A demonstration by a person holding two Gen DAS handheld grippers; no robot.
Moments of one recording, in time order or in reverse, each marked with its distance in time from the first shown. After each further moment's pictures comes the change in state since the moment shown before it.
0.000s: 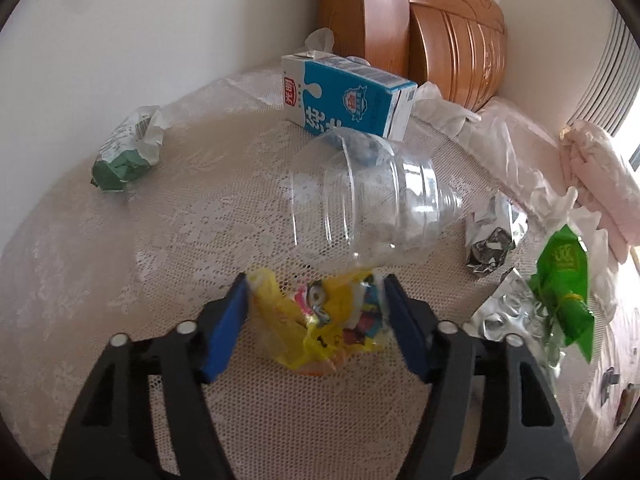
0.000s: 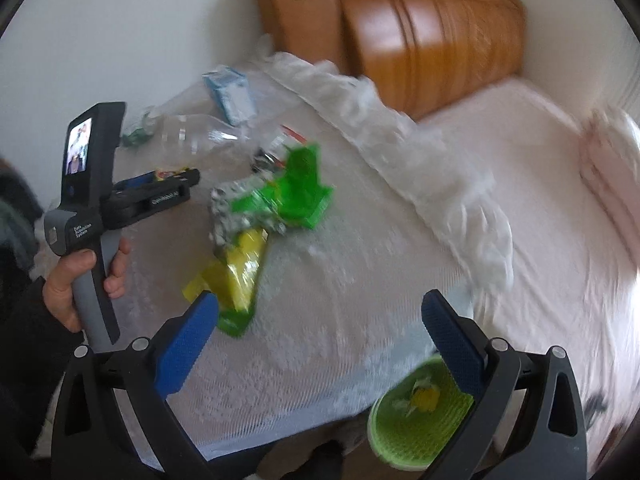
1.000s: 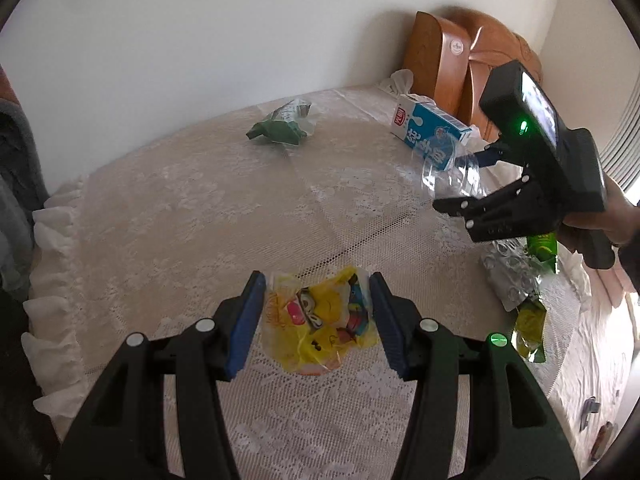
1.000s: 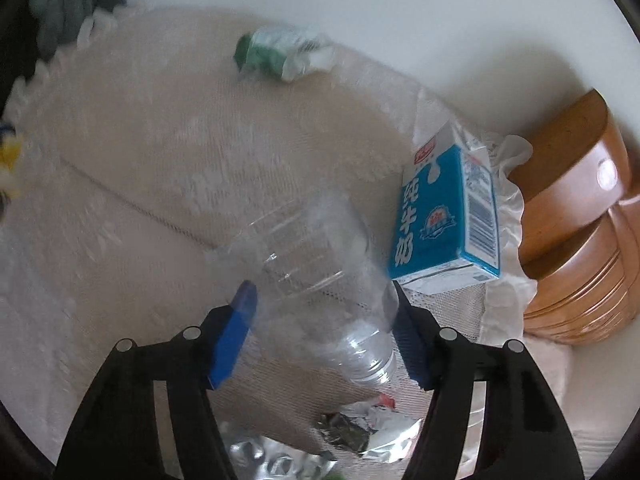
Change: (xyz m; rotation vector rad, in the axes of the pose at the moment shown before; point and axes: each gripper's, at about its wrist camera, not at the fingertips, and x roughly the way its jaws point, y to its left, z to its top) left arm -0.125 0.090 -0.073 -0.173 -0.044 0.065; right arm 0.140 0.138 0.125 -0.832 0.056 0.097
